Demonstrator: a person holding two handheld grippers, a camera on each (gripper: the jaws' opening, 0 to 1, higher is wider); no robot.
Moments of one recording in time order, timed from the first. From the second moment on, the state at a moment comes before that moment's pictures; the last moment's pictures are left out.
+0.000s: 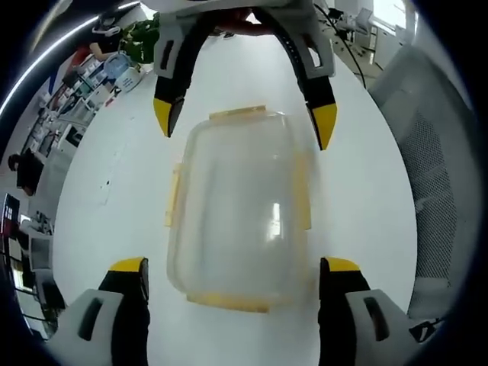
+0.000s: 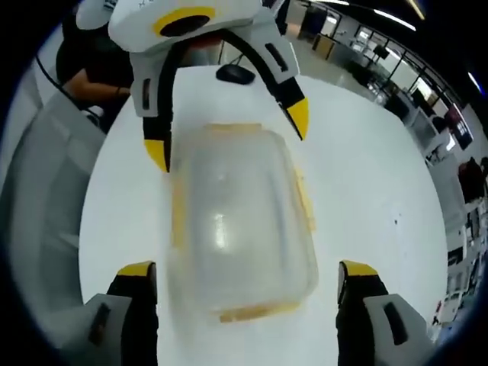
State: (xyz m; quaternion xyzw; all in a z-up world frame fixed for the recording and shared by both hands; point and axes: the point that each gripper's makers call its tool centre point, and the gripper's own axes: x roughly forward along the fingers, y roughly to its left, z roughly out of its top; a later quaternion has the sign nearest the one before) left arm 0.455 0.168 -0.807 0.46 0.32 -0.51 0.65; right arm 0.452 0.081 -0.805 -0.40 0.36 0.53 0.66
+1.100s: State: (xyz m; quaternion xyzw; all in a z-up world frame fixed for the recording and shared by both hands) left arm 0.431 0.177 -0.789 0.40 0.32 -0.46 0.73; right arm 0.427 0.077 -0.786 -0.33 0.35 0.49 0.73
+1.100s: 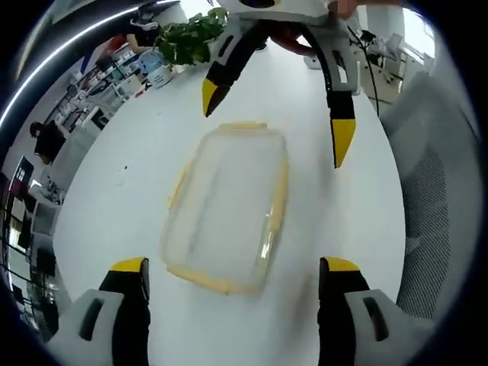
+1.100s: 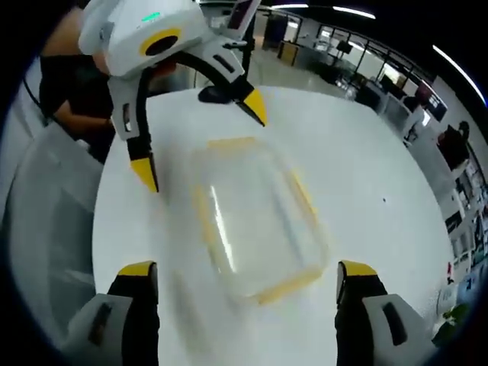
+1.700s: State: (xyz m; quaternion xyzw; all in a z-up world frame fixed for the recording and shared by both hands) left arm 0.420 0.188 -0.783 0.34 0.32 -0.44 0.77; right arm 0.413 0.076 -0.779 -0.26 0.34 0.46 0.78
